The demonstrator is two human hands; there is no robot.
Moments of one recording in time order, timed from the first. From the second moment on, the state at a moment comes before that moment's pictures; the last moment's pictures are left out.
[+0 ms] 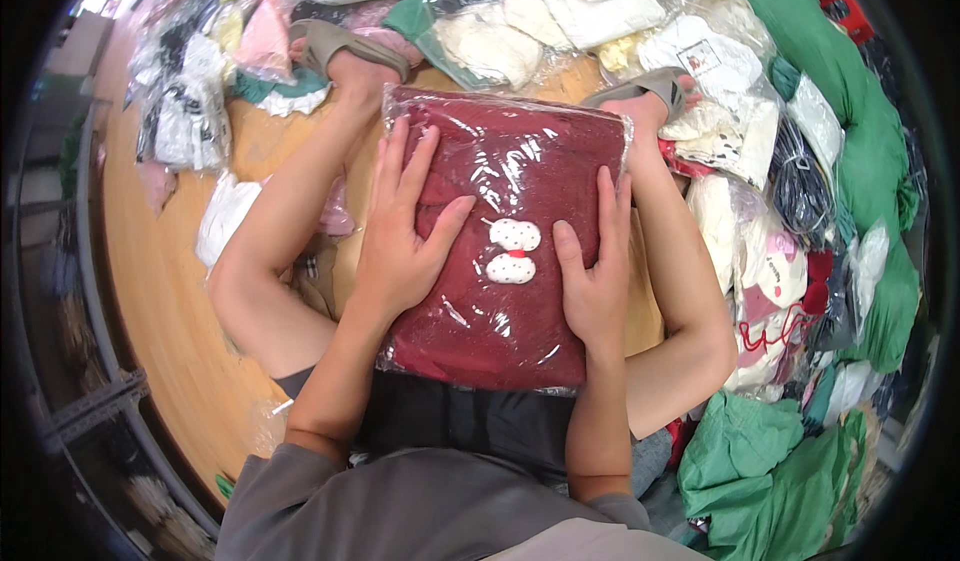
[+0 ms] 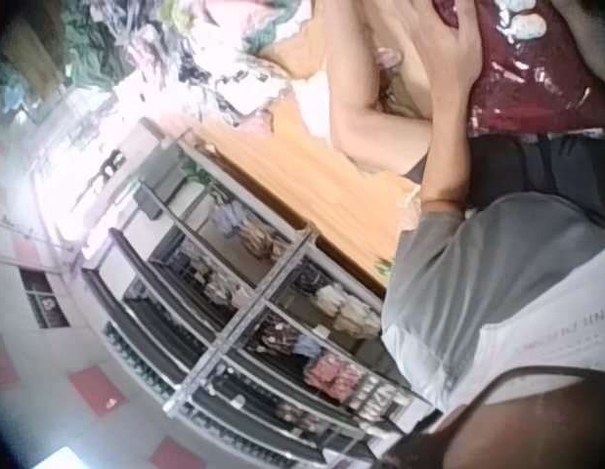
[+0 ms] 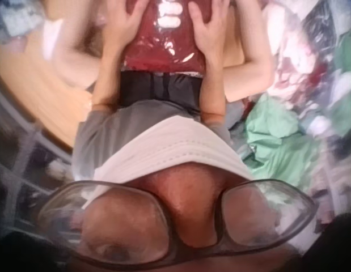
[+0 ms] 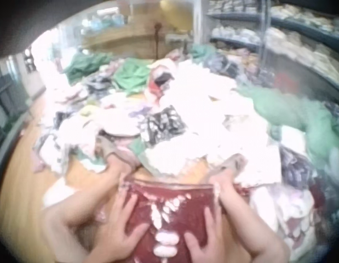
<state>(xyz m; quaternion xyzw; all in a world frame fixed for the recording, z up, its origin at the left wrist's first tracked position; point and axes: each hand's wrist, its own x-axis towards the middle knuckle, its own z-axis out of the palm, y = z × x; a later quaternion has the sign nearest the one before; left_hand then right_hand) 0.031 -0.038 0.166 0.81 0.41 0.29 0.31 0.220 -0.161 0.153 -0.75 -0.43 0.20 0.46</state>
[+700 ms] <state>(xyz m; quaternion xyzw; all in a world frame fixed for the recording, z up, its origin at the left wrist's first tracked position) 0.036 -0.008 0.127 0.80 0.39 0.30 0.33 0.229 -0.140 0.127 -0.75 -0.42 0.22 0.46</state>
